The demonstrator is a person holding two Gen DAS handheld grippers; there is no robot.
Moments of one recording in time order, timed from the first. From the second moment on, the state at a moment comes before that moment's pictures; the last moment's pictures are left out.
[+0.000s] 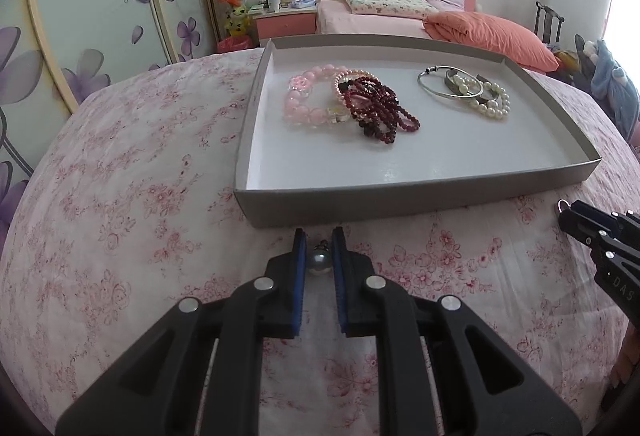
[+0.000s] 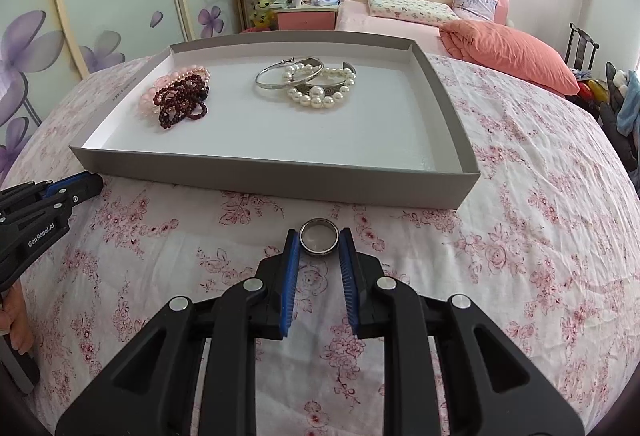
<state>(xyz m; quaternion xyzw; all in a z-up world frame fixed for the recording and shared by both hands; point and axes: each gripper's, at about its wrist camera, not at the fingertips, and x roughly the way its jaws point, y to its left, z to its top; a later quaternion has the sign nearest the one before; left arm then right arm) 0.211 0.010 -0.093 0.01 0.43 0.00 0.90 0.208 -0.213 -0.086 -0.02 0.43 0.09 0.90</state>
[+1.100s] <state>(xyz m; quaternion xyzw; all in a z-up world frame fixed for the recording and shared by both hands) 0.207 0.011 -0.094 0.01 0.43 0.00 0.90 0.207 -0.212 -0.084 -0.01 0.42 0.11 0.90</state>
